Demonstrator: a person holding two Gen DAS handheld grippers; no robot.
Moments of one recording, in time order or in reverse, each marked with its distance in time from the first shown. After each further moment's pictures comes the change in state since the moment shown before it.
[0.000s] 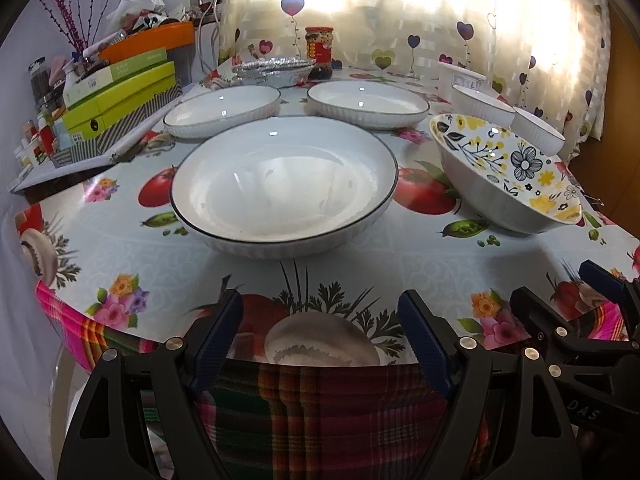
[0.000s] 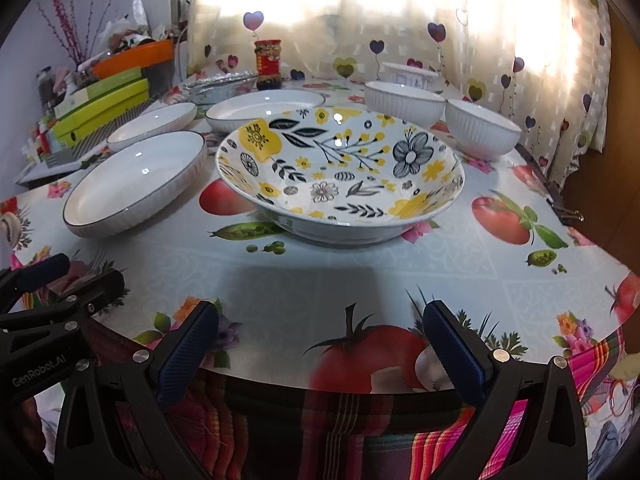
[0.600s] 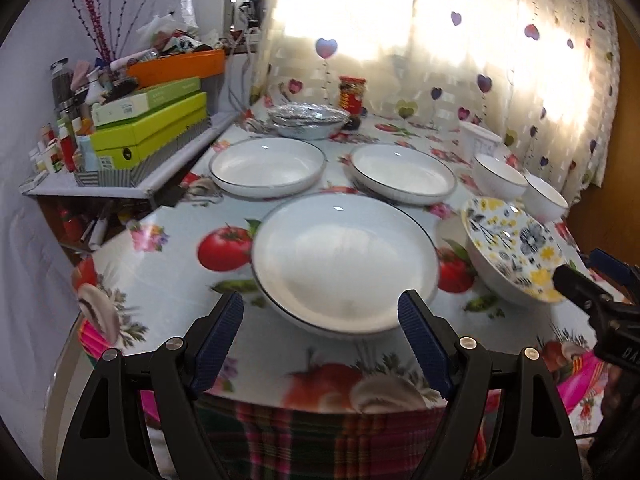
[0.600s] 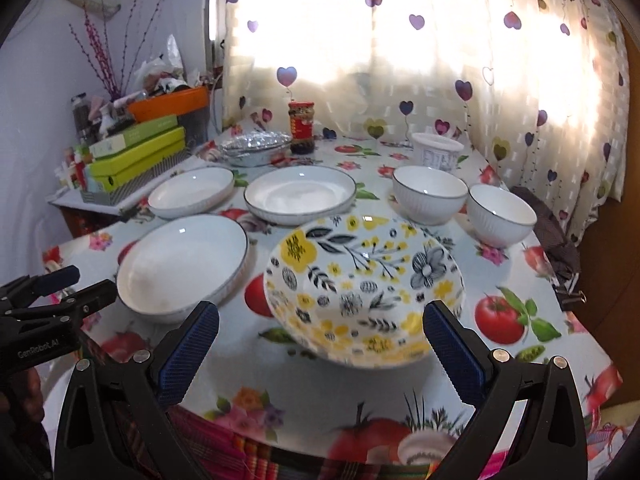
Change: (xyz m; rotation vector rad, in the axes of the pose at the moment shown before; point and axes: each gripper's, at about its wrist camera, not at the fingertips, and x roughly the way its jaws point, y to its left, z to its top) left arm -0.036 0.065 0.052 -0.090 -0.089 -0.001; right arm -0.031 0.001 0.078 -0.036 -0.108 0.123
